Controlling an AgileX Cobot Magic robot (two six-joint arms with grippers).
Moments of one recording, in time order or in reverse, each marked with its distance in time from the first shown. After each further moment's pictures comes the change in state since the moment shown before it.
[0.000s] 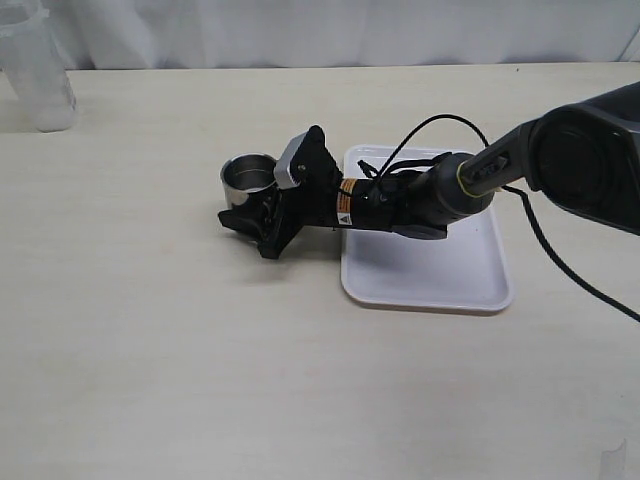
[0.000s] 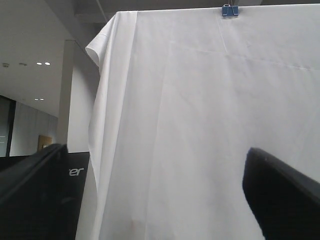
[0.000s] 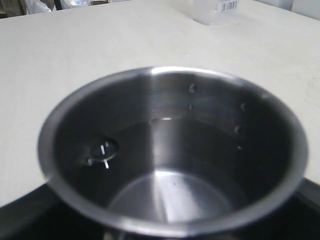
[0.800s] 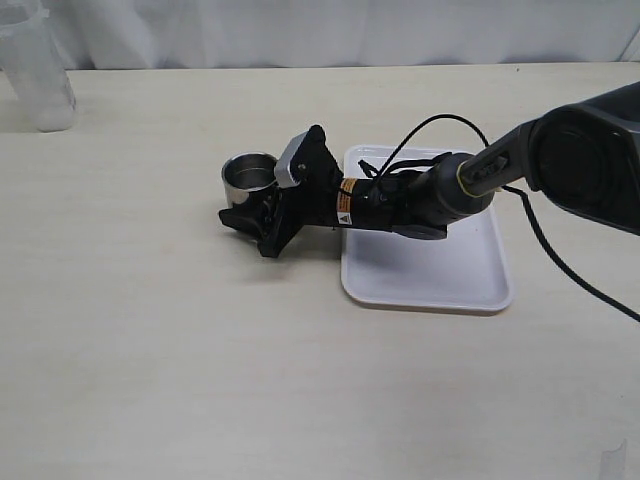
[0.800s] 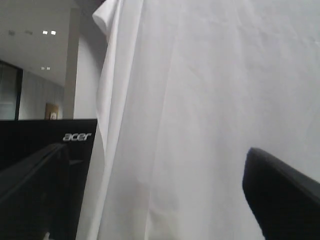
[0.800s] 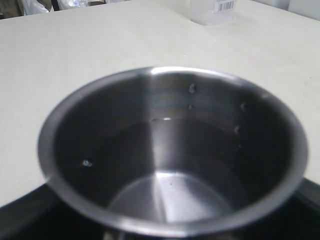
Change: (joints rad) left arm 0.000 -0.031 0.000 -0.040 0.157 0.013; right arm 0.000 0.000 0.000 0.006 0.002 0.000
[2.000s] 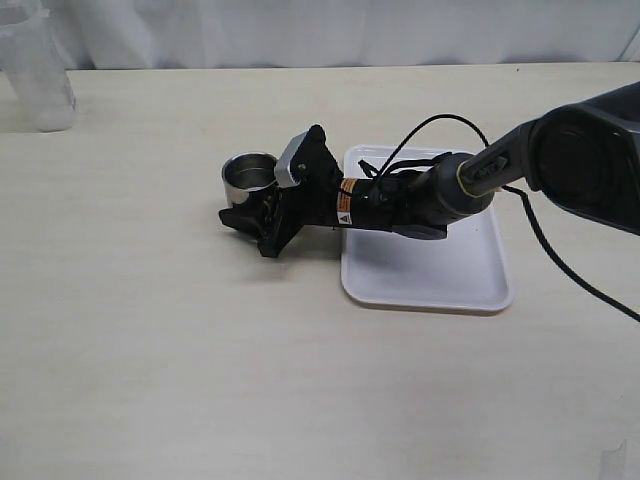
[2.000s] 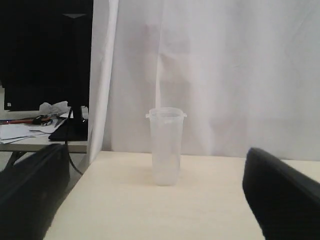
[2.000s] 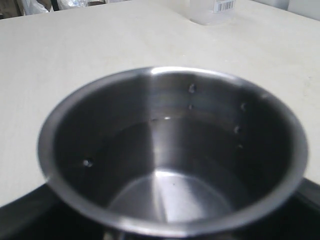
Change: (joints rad) left arm 0.000 -0.271 0.482 -0.229 0.163 0.272; right arm 0.000 0.000 0.000 0.002 0.000 0.000
